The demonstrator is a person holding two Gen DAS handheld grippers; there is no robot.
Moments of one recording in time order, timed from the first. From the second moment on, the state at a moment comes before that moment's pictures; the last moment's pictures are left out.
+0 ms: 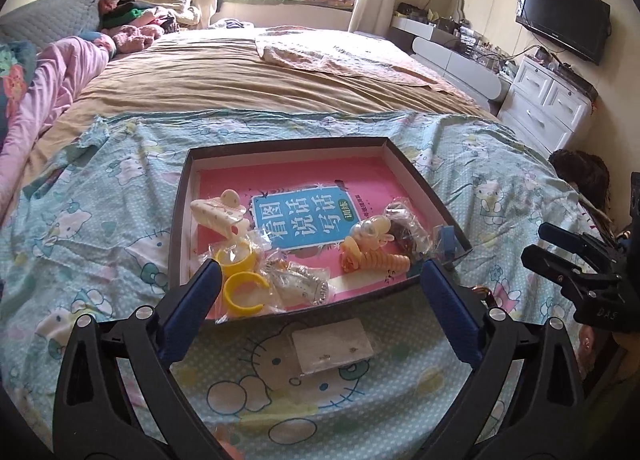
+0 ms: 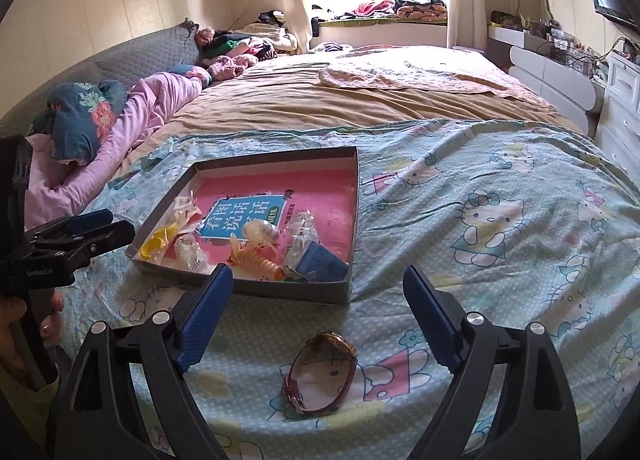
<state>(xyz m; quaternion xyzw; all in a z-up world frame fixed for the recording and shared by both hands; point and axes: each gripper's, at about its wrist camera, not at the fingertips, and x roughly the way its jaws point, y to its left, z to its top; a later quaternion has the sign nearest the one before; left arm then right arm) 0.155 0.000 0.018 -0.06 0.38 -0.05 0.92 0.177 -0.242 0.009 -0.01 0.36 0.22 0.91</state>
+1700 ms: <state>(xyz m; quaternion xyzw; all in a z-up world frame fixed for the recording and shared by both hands) 0.134 -0.027 -0.017 -0.05 0.41 -0.07 0.91 0.159 -0.245 -0.061 0.01 0.44 0.23 0.87</state>
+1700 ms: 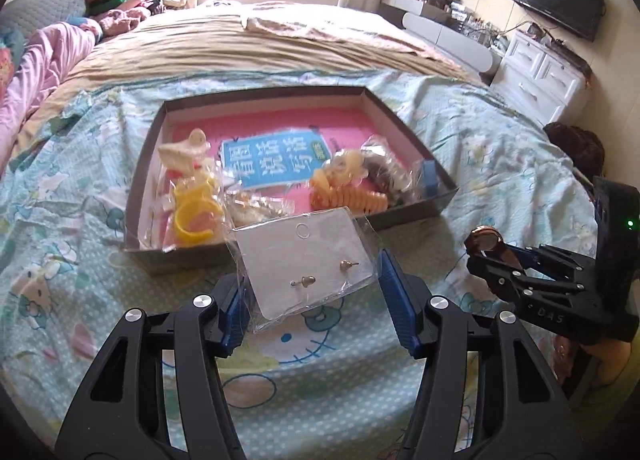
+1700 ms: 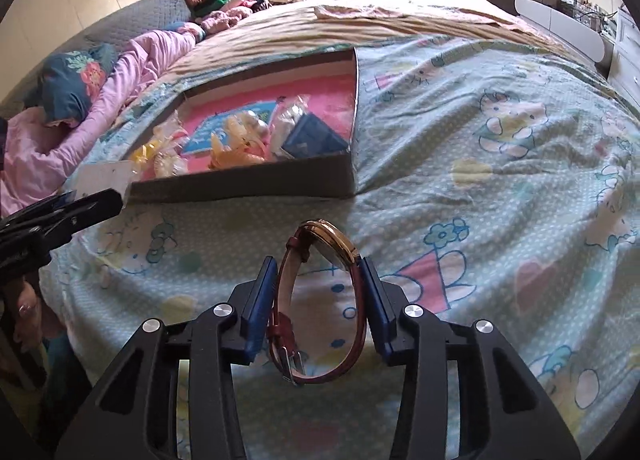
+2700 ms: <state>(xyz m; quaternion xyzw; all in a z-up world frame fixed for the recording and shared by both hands) 0.197 -0.003 -0.008 -0.06 0.41 -0.05 0.91 0.241 -0.199 0.002 0.00 0.37 0.25 0.90</state>
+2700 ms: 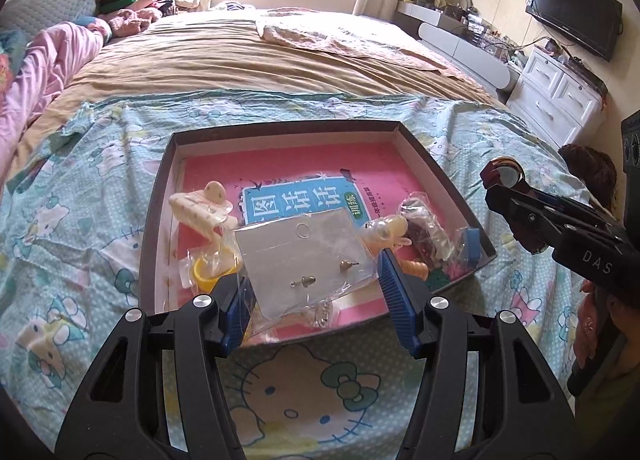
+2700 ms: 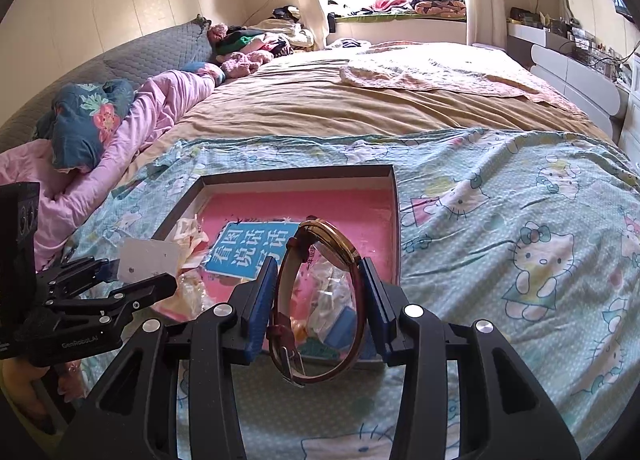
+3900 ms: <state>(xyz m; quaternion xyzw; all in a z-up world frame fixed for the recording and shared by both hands) 0.222 0.004 -0.042 -0.07 0.44 -0.07 0.89 0.269 -0.171 -0.037 -0.03 0.42 0.25 0.87</state>
